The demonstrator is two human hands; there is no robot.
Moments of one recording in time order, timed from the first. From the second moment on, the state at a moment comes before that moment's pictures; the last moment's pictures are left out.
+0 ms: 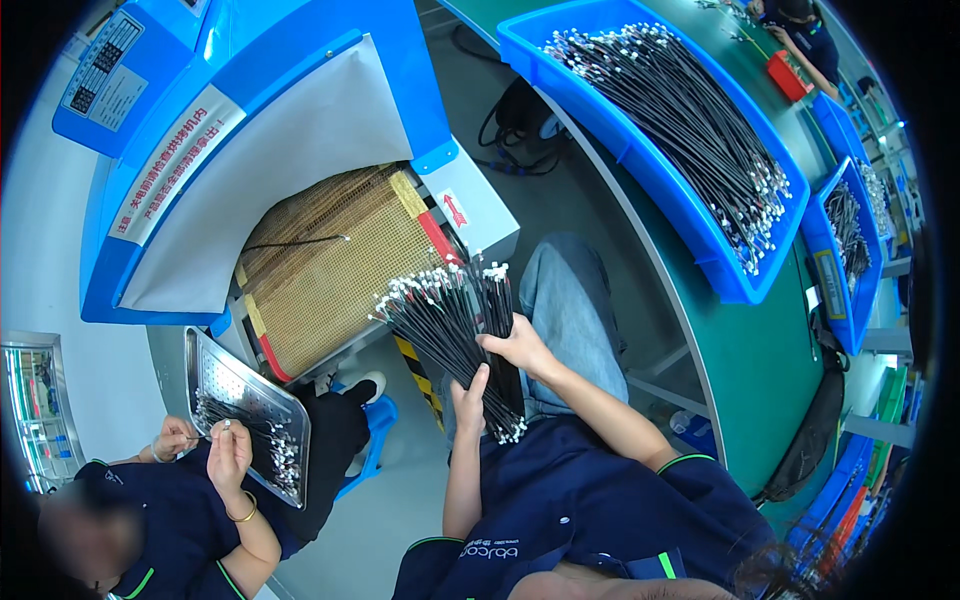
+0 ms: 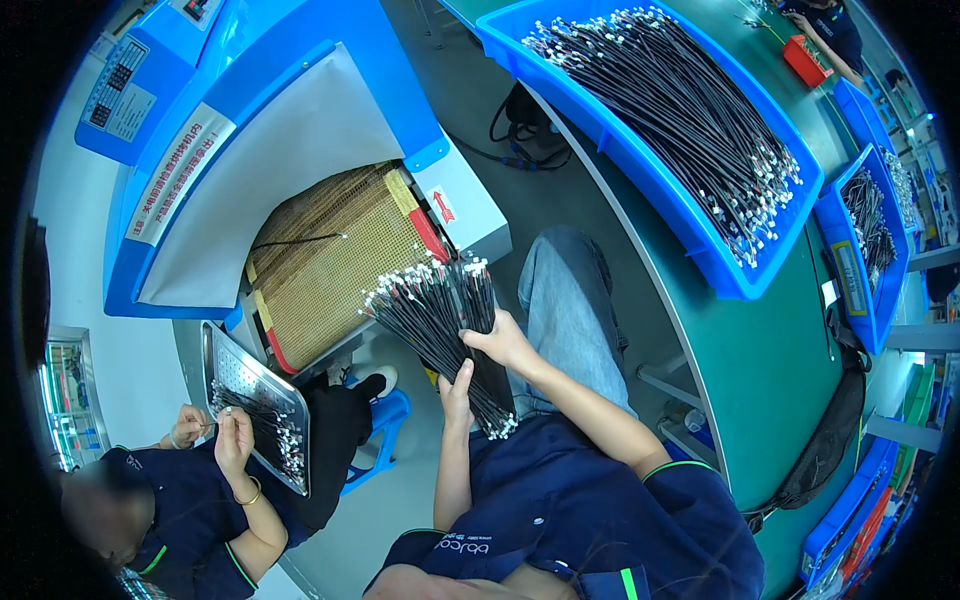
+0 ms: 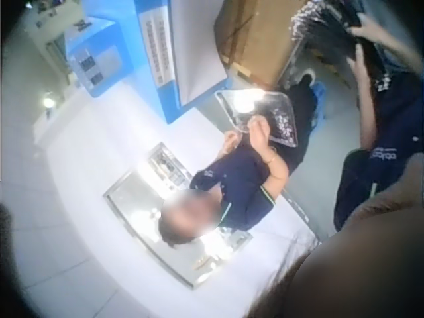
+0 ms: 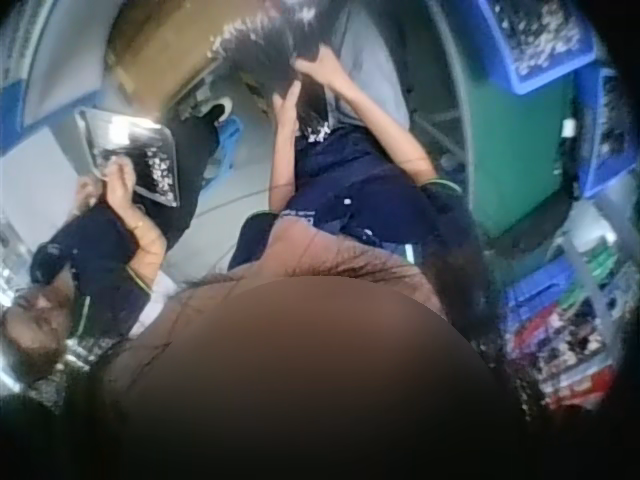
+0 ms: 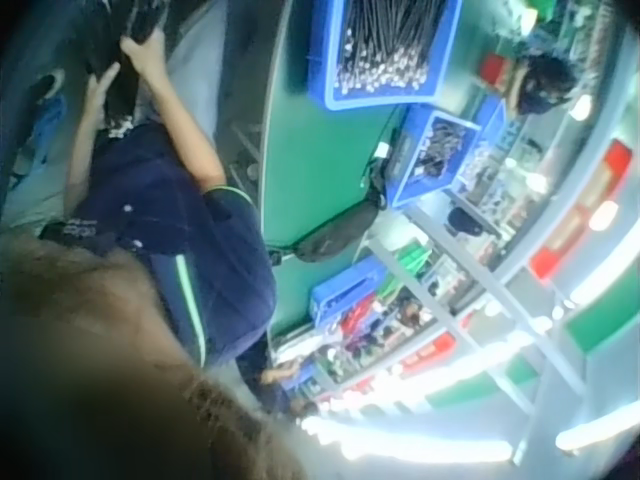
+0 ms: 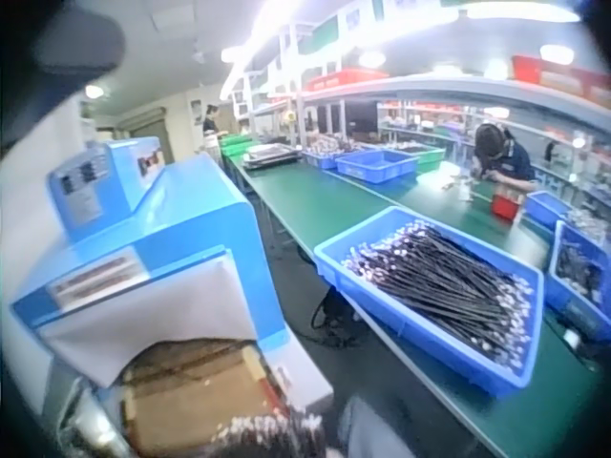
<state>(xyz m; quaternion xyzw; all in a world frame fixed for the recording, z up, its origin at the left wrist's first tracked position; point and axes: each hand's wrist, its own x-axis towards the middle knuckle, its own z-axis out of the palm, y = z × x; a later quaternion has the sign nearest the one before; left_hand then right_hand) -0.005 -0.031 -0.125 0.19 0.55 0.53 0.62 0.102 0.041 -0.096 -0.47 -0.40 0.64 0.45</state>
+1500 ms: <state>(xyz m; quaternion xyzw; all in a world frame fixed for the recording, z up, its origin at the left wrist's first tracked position) -0.005 -0.030 -0.127 0.20 0.54 0.53 0.63 0.105 0.042 -0.091 -0.48 -0.38 0.67 0.42</state>
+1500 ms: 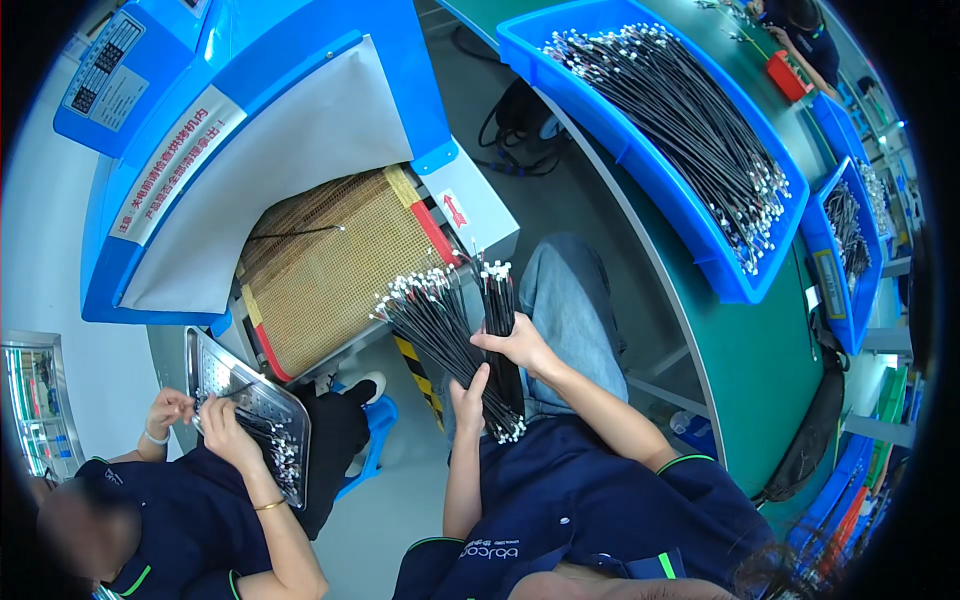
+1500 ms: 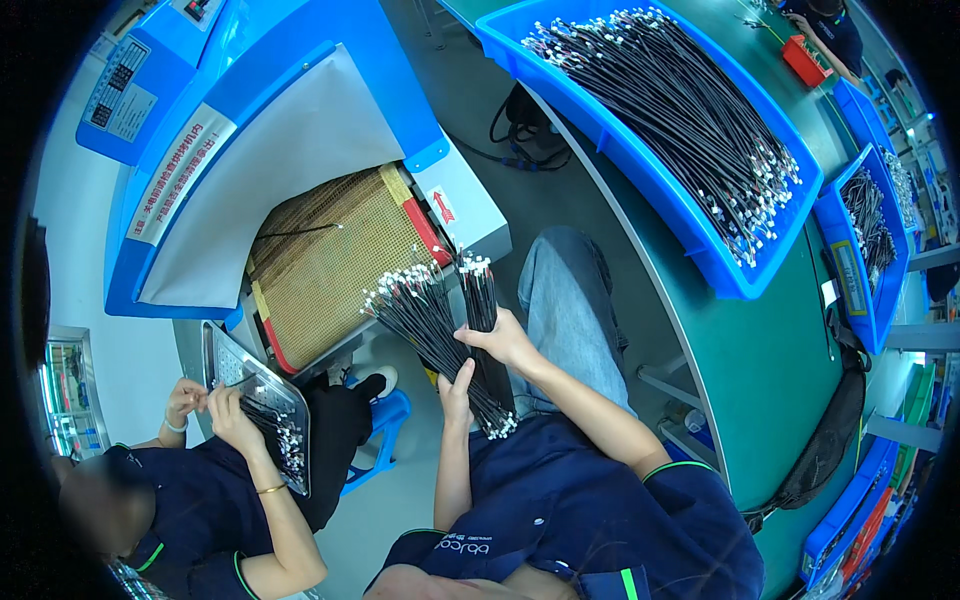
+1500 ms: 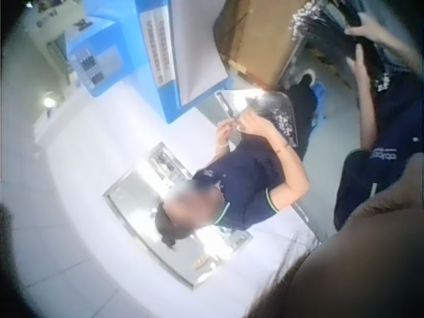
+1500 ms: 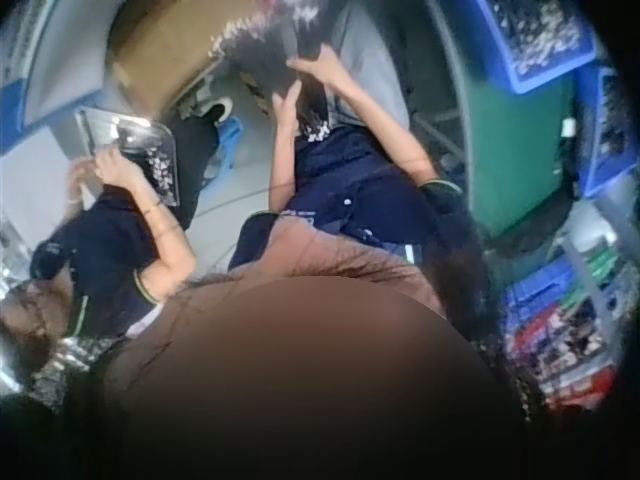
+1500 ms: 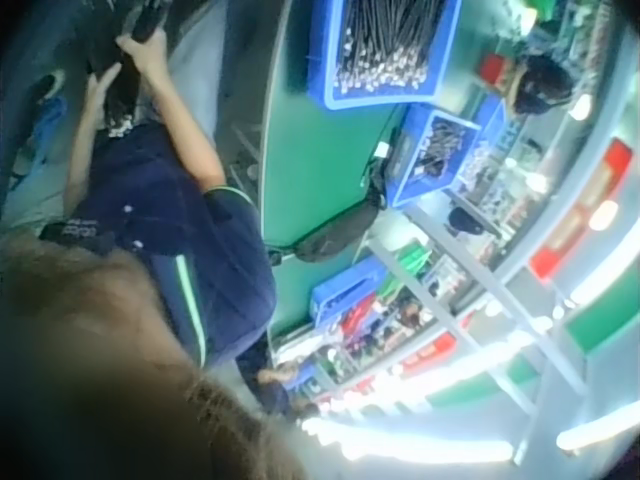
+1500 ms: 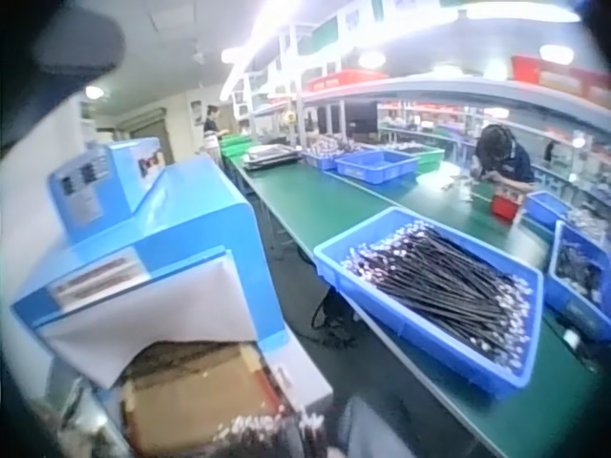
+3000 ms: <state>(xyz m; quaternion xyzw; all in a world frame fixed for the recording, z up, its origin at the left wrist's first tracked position) -0.003 -0.027 -0.118 0.24 0.55 0.55 0.58 0.109 0.042 -0.077 -0.49 -0.34 0.70 0.40</state>
